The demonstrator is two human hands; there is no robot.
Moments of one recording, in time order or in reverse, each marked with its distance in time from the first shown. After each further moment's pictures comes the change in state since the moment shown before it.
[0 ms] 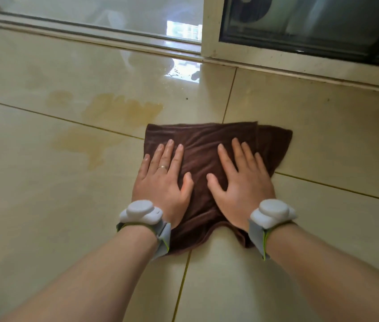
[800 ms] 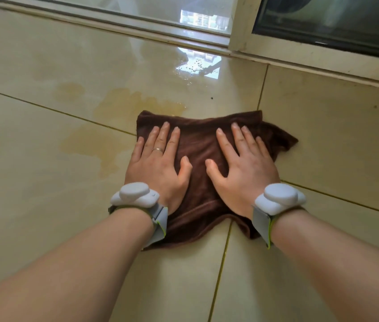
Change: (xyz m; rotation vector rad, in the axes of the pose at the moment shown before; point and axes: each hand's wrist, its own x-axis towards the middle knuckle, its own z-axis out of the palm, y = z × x) left_hand 0.053 -0.052 -0.005 0.026 0.059 -0.069; right_hand 0.065 -0.040 0.007 -0.026 -0.089 -0.057
